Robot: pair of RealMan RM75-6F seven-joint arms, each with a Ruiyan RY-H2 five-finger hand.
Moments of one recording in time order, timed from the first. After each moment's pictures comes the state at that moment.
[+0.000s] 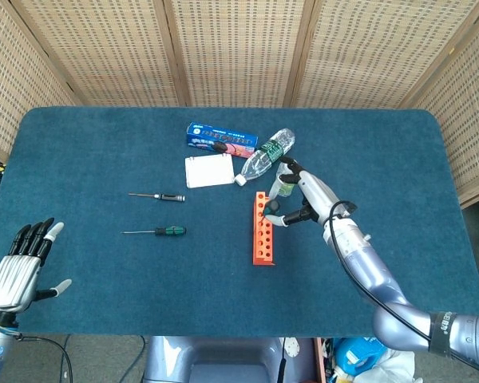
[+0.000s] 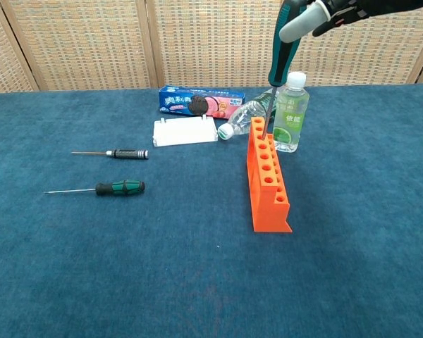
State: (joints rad) left arm -0.13 -1.17 -0.01 -1.66 1.54 1.45 0.12; right arm 1.00 -0.97 0.41 -2.10 -0.30 0.90 -0.04
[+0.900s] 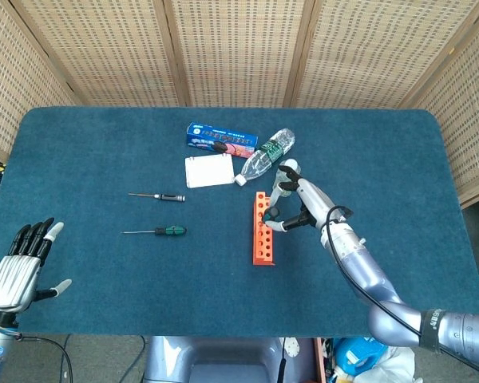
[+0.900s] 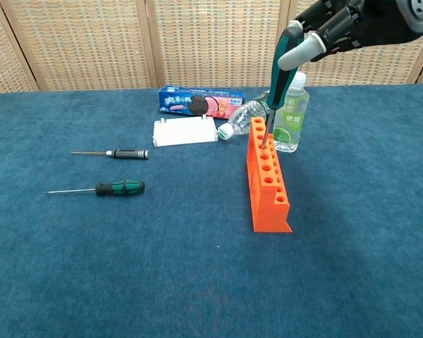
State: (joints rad) left arm -0.13 -1.17 -0.01 -1.66 1.54 1.45 0.12; right arm 0.98 -1.05 0.36 -2.05 -0.34 0.89 0.00
